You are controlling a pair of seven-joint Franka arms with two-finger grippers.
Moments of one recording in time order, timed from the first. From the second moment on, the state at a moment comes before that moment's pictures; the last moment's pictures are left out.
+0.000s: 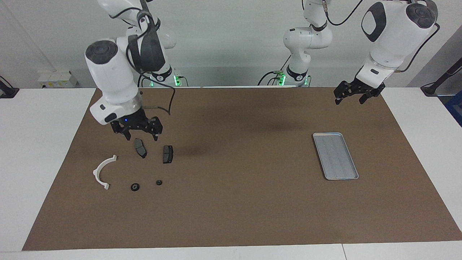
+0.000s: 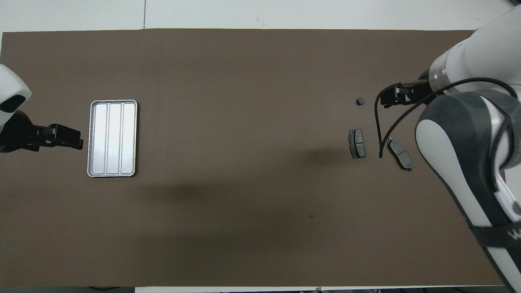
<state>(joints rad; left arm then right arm) -0.06 -0.06 0.00 -1.75 -0.02 1.61 -0.02 -0.11 0.11 0.27 -1.61 -0.08 1.74 0.19</state>
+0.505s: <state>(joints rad) -0.06 -0.06 0.00 -1.75 -0.02 1.61 -0.02 -0.11 -0.11 0.27 -1.62 -0.04 1.47 0.18</state>
